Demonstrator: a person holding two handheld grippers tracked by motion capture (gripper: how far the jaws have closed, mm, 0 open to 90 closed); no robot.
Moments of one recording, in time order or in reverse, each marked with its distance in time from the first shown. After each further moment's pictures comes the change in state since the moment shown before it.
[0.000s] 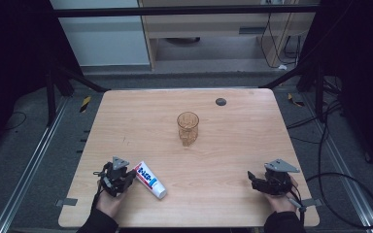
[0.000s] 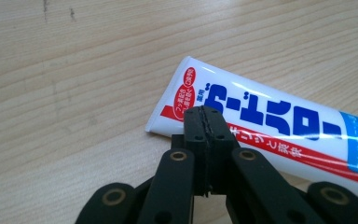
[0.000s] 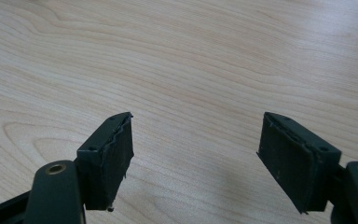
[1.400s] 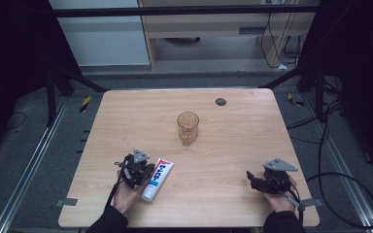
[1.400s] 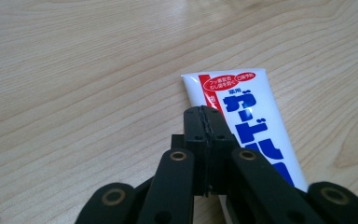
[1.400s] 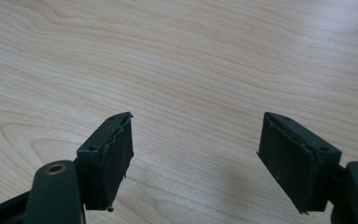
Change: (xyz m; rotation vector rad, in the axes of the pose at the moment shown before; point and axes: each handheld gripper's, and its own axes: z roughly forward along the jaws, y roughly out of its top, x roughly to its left) left arm -0.037 0.030 0.027 -0.017 -0.076 0.105; right arm 0.001 0.001 0.005 0.012 0.005 0.001
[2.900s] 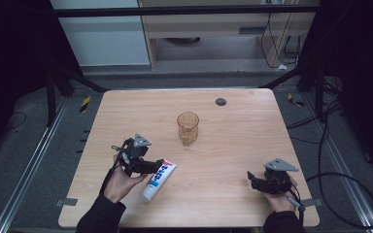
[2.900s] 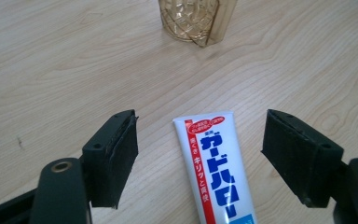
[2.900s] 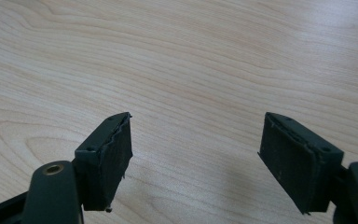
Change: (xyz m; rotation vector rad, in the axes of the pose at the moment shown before) left arm -0.007 0.061 -0.044 0.030 -0.065 0.101; right arm -0.002 -0.001 0.000 0.010 -0.006 0.010
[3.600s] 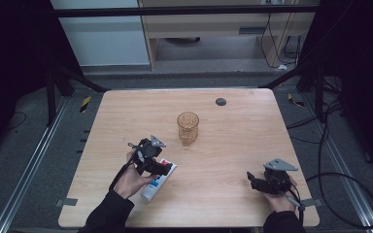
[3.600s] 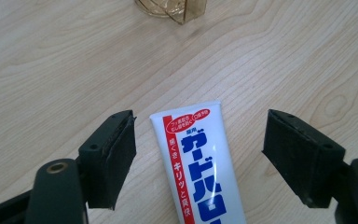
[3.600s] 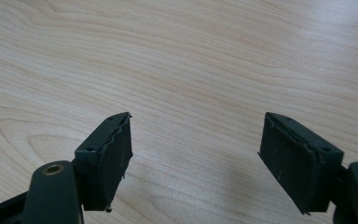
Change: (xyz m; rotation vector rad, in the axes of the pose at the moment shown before) left arm -0.016 0.010 0.032 0.129 -0.017 0.058; right arm 0.000 0.000 0.001 0.007 0.008 -0.006
